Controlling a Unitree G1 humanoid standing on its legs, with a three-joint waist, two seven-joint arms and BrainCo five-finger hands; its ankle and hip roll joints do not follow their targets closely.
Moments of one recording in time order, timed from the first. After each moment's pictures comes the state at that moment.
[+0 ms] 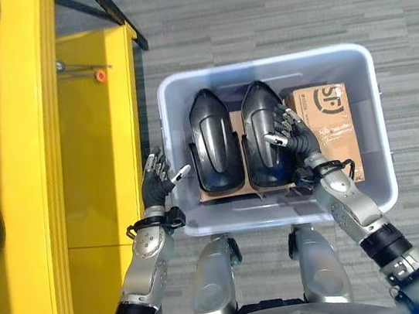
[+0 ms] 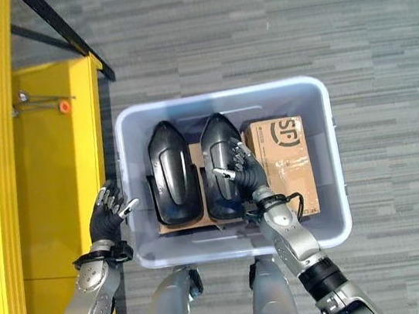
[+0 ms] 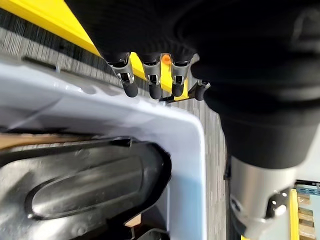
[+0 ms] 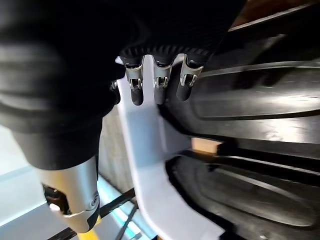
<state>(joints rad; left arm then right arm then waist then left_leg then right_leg) 0.00 0.31 -0.16 0.06 -0.42 -0.14 0.27 -0.30 -0.29 0.35 0.18 0.49 -0.07 -0.17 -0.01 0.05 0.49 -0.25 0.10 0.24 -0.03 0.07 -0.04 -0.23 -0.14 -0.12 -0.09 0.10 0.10</state>
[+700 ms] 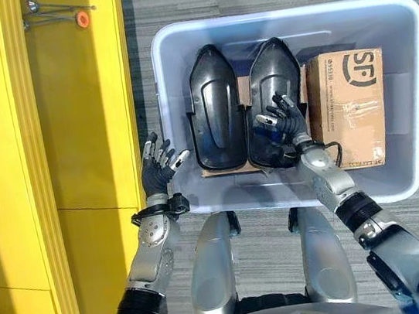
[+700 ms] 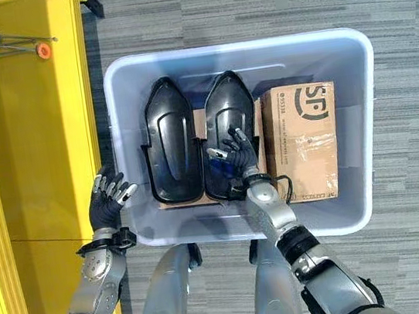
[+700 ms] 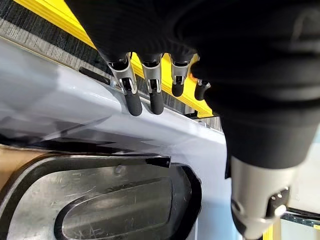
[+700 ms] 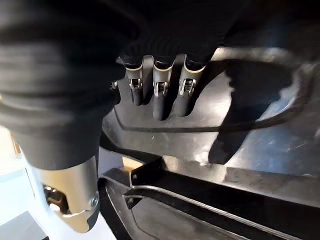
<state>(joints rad) -0.06 0.30 -0.19 0.07 -0.46 -0.23 0.33 -0.57 -0.21 0.37 0.51 0.51 -0.11 -0.28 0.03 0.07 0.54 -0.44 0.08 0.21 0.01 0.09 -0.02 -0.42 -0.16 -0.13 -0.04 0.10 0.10</state>
